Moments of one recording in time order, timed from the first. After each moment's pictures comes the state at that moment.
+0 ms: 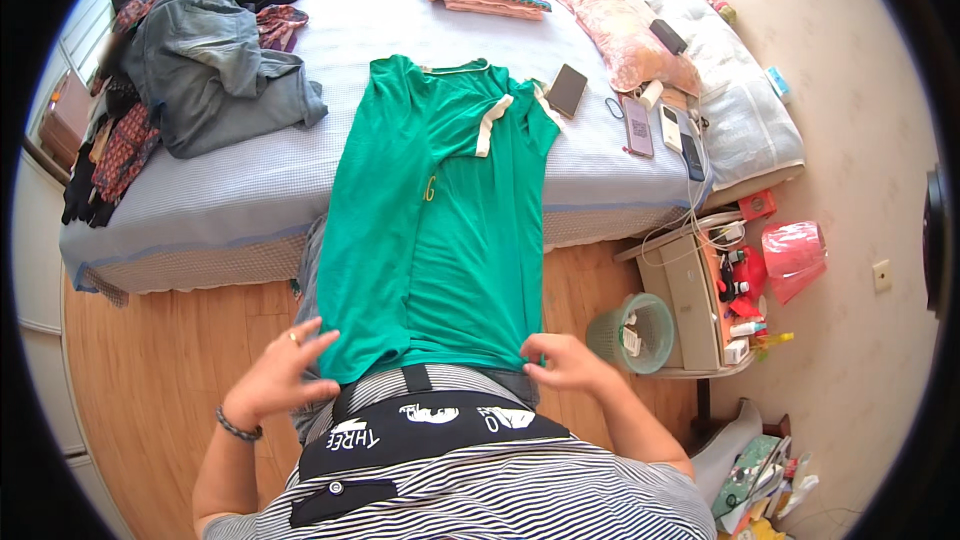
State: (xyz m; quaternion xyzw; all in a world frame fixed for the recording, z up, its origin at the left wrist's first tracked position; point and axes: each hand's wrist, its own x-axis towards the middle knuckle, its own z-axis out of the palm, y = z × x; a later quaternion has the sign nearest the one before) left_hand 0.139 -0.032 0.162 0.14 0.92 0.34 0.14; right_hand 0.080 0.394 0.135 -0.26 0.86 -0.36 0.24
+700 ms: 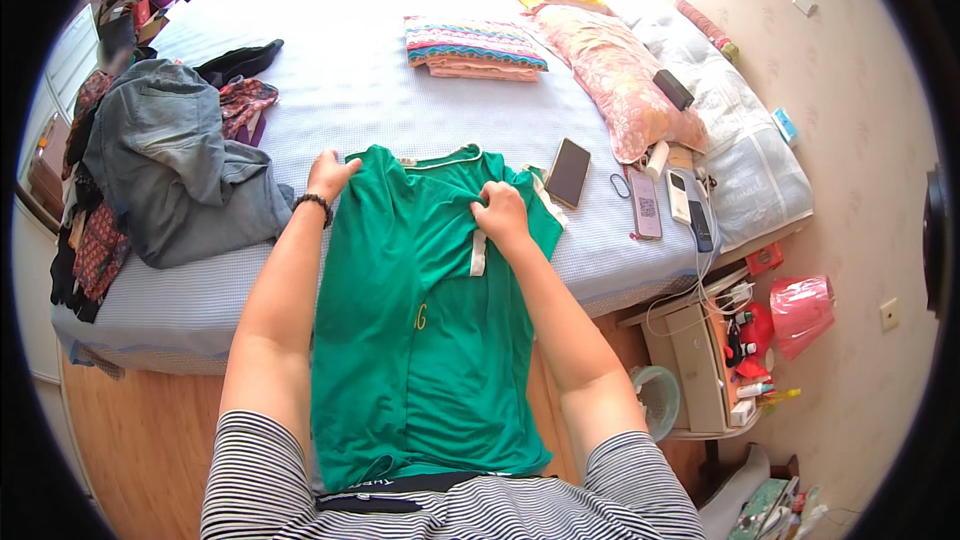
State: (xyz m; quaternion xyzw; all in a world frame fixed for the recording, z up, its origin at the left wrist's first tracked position) left_hand -0.364 -0.040 0.047 -0.13 0.92 0.34 -0.15; right_hand -0.319 0.283 0.082 -0.12 0.96 -0.24 -0.09
